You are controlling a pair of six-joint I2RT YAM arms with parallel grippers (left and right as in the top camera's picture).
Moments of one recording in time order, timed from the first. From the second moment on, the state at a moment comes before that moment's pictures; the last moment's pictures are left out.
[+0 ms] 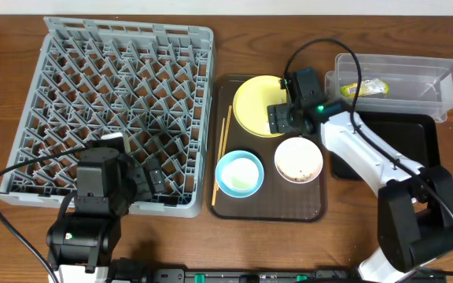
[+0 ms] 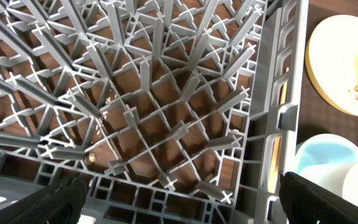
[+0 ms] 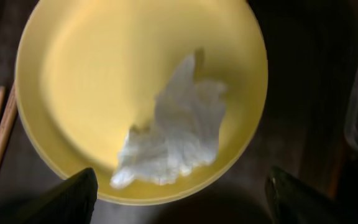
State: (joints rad) left arm -0.08 0.76 0.79 -0.89 -0.01 -0.30; right arm 0.40 1.79 1.18 -0.47 0.05 0.23
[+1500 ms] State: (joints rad) left arm -0.08 0.76 0.79 -0.89 -0.01 -0.30; right arm 0.26 1.52 1.08 -0.19 0.21 0.31
